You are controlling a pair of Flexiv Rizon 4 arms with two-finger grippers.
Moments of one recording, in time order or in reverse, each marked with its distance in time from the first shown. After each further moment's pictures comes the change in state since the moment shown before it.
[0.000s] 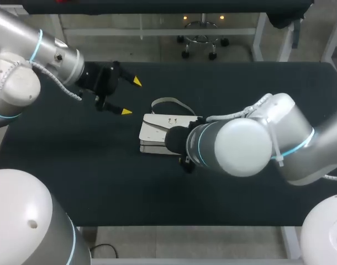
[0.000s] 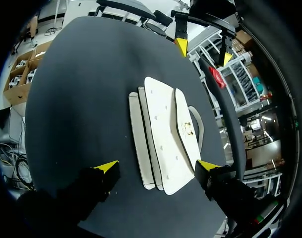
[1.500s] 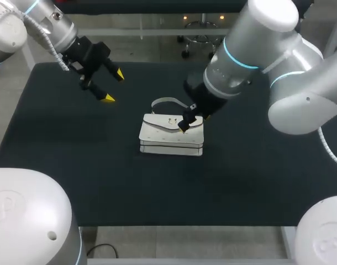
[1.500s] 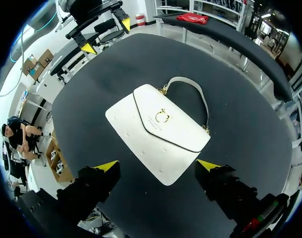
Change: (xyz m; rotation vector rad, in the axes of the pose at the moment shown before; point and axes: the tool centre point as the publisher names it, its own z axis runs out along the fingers) left arm -0.003 0.038 -0.045 -0.073 0.281 -0.368; right arm -0.051 -0.002 -0.014 0.173 0.464 0.724
